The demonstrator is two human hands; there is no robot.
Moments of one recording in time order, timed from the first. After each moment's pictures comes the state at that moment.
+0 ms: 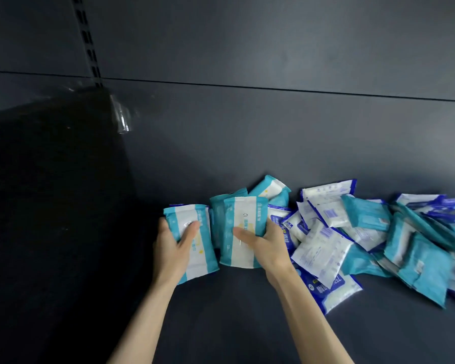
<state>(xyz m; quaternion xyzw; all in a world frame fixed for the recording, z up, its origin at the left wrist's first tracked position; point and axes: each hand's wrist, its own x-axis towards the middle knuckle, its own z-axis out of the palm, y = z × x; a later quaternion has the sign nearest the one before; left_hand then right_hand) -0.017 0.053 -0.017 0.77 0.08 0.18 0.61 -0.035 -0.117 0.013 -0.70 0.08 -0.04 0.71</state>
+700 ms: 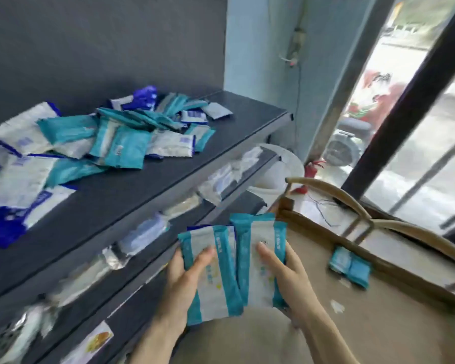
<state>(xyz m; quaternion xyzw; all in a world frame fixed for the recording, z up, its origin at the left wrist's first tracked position) -0.356 -0.257 -0.057 0.61 -0.13 -0.36 0.69 -0.483 -0.370 -0.056 -0.51 0.33 -0.27 0.74</state>
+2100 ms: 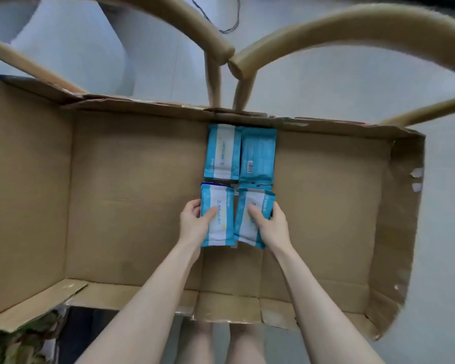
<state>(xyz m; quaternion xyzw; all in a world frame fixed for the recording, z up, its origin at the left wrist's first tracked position) -0.612 -0.763 -0.530 0.75 -0.10 -0.60 0.27 -0.774 -0.767 -0.531 -0.27 0.73 -0.20 0.60</state>
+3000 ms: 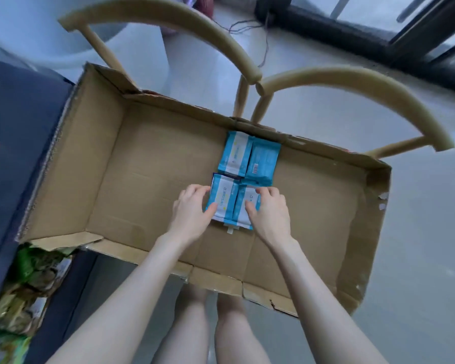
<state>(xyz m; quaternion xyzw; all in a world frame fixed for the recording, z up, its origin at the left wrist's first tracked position) -0.597 -0.723 -0.421 0.76 -0.51 -0.39 0.10 -0.760 -0.765 -0.418 -0.66 0.67 0.04 0.33</state>
